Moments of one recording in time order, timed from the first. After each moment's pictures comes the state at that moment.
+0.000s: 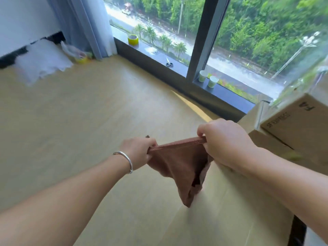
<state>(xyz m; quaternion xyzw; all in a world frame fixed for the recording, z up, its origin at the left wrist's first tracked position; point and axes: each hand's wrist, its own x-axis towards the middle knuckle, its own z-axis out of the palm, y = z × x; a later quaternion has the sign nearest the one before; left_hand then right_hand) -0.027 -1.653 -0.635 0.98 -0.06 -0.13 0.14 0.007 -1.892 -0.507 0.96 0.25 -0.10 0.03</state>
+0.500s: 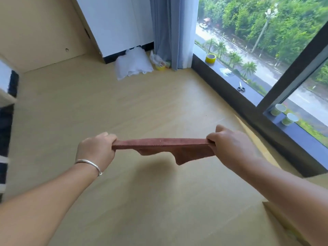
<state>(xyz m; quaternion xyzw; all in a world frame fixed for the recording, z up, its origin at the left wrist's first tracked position) -0.183 -1.456 -0.526 0.95 0.31 0.00 -0.05 0.029 -1.742 -0.500 0.90 0.43 -0.05 -0.01</state>
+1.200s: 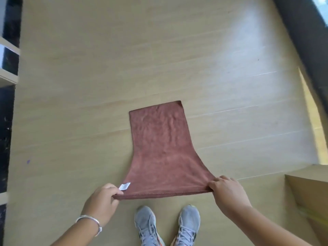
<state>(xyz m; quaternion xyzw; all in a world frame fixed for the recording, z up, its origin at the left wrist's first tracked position) -0.472 -1.651 -0.798 0.77 0.52 -0.19 0.33 -0.153 -1.854 -0.819 0.78 0.53 -0.31 0.14</state>
